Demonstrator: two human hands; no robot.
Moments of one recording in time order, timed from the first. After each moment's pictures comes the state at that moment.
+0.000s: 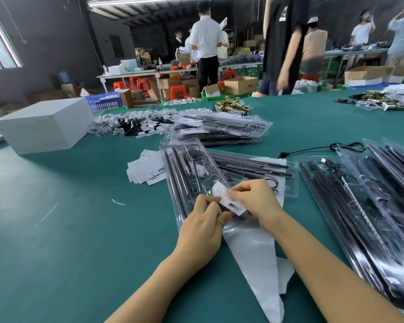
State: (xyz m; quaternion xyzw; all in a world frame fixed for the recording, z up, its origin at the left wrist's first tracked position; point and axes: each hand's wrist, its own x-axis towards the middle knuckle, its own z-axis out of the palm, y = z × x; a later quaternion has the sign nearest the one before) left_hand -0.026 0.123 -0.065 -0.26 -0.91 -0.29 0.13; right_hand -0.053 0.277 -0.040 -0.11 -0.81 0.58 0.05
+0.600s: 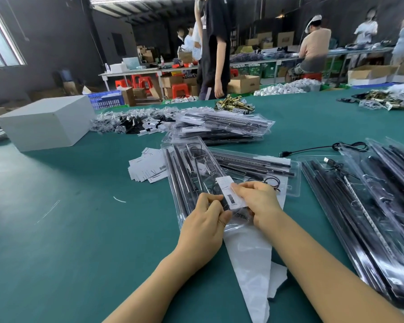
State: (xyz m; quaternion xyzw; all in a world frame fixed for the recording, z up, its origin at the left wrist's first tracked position) left_hand -0.025 0.122 -0.063 -0.27 -0.91 -0.29 0.14; right_hand -0.064 0.270 -0.051 -0.22 -0.65 0.72 0.06
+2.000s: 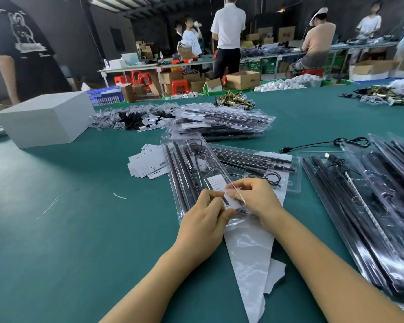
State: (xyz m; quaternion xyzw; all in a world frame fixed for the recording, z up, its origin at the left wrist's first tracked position) left_hand -0.029 0.120 -0.069 -0.29 -0.90 -0.29 0.17; right_hand -0.056 0.278 -0.055 -0.09 -0.79 0.61 0.04
